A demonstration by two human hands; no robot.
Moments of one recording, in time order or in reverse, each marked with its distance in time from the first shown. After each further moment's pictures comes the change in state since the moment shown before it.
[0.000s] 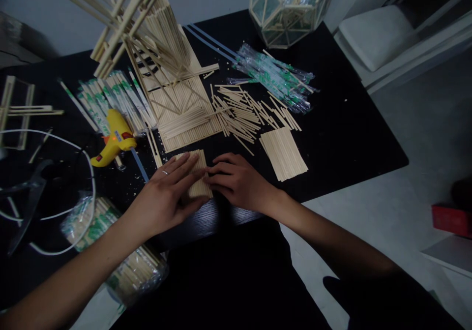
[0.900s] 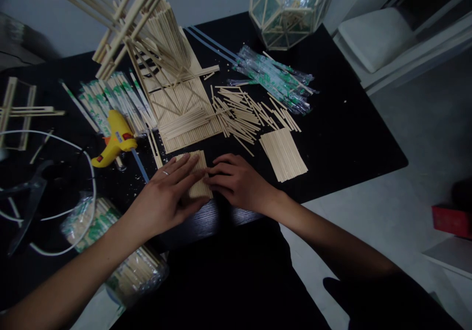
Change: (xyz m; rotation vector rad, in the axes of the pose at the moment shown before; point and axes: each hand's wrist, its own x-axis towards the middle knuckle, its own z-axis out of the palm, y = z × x) left_hand 0.001 0.001 -0.001 -0.005 0.006 -0.001; right_hand 0.001 -0.001 -0.002 0.025 -0.008 0.015
